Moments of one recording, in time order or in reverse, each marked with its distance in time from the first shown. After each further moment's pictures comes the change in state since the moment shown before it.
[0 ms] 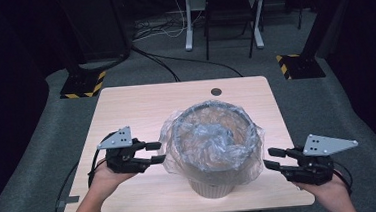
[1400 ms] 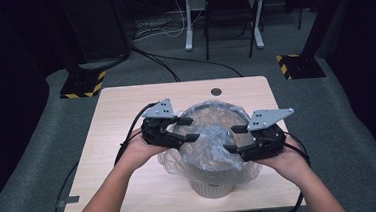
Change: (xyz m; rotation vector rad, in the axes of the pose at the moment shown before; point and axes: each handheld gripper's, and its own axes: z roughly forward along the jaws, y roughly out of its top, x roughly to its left) left arm 0.005 0.080 0.078 0.078 -0.040 0.075; right arm 0.012 0.077 0.088 0.151 0.033 -0.148
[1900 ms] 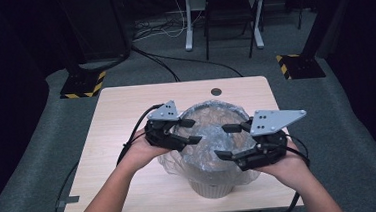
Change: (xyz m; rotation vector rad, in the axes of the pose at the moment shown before) left arm -0.004 0.000 0.007 0.035 0.006 0.028; right arm 0.035 0.033 -0.019 -0.147 0.091 -0.065
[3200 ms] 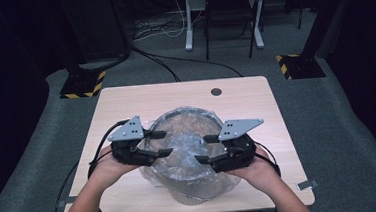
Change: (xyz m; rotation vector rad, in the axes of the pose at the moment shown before) left arm -0.018 -0.051 -0.076 -0.020 0.088 0.014; right arm 0.004 -0.023 0.068 0.058 0.006 0.104
